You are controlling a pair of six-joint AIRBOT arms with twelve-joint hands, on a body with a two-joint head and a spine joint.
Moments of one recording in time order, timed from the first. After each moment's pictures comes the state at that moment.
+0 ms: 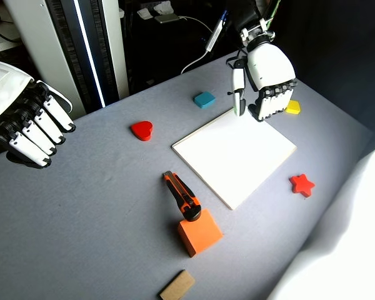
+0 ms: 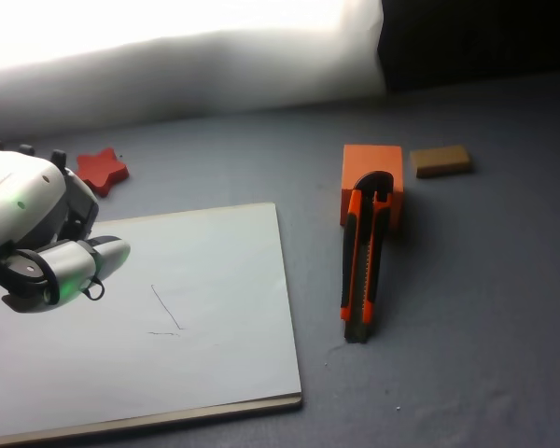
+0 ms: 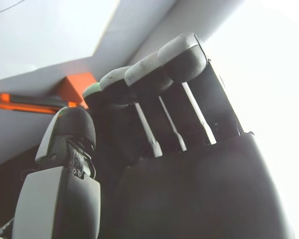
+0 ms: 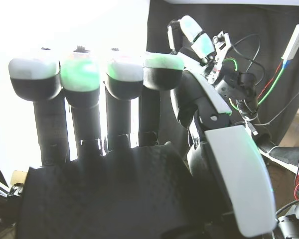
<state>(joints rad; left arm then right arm) 0.64 -0.70 0.67 -0.92 -0.80 1.74 -1.06 -0.42 0.61 -0.09 1.05 -0.82</state>
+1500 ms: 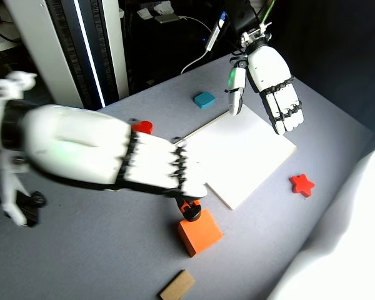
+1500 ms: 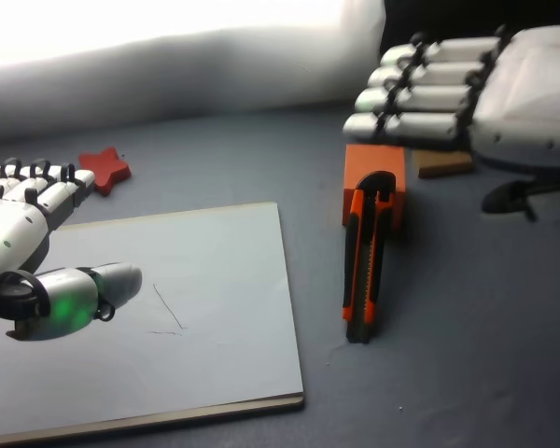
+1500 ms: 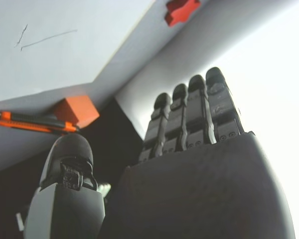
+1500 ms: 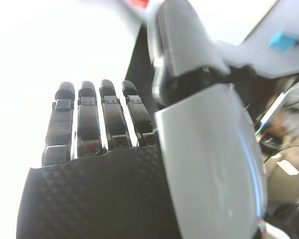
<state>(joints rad) 0.70 -0.70 0.61 -1.08 -0.85 1.78 -0.23 -0.87 1.01 -1.28 0.31 -0.13</state>
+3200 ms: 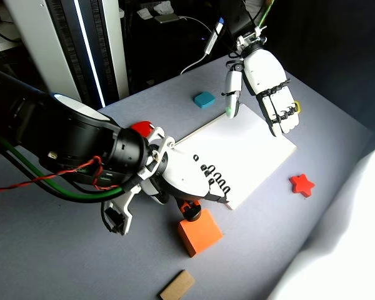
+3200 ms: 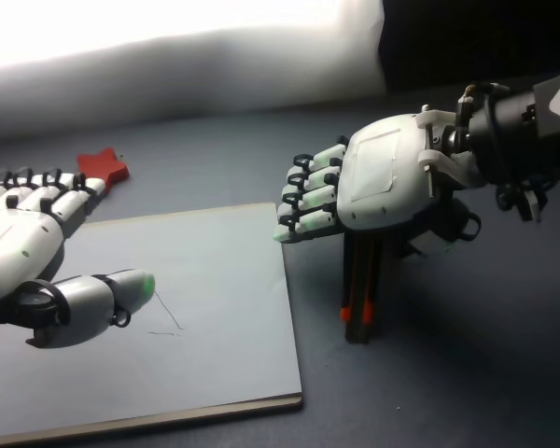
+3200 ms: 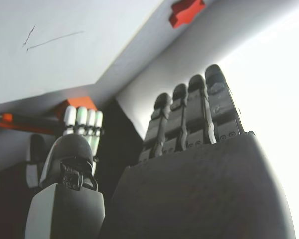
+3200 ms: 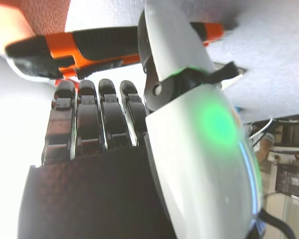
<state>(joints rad) 0.72 -0.76 0.62 -1.10 -0.91 1.78 -0.22 -1.35 1.39 -2.31 0.40 0.76</state>
